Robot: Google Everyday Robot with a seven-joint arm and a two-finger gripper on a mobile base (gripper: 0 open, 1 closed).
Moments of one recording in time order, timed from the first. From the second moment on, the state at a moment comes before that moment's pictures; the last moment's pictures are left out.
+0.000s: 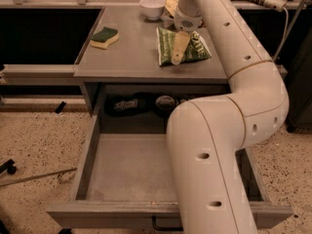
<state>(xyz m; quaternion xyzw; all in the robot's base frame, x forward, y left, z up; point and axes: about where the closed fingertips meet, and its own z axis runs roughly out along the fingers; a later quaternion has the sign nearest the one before) 0.814 -0.092 0.866 -0.64 0.74 -0.06 0.20</state>
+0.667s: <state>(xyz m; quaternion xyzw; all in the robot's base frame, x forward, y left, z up) 0.822 -0.088 0.861 -0.64 0.74 -0.06 0.21</state>
